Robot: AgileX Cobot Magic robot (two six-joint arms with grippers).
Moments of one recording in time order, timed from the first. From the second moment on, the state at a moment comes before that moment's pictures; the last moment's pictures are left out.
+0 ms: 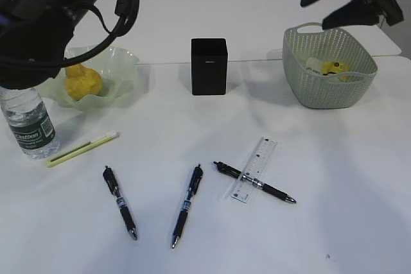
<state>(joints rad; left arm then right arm) -0.57 1.71 -1.05 0.11 -1.14 -0.29 -0.11 1.86 -1.67 0.87 1.14 -0.23</state>
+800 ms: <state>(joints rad) -0.55 1.71 -1.05 0.10 -0.99 -0.29 -0.11 1.70 -1.66 -0.05 1.24 0.10</state>
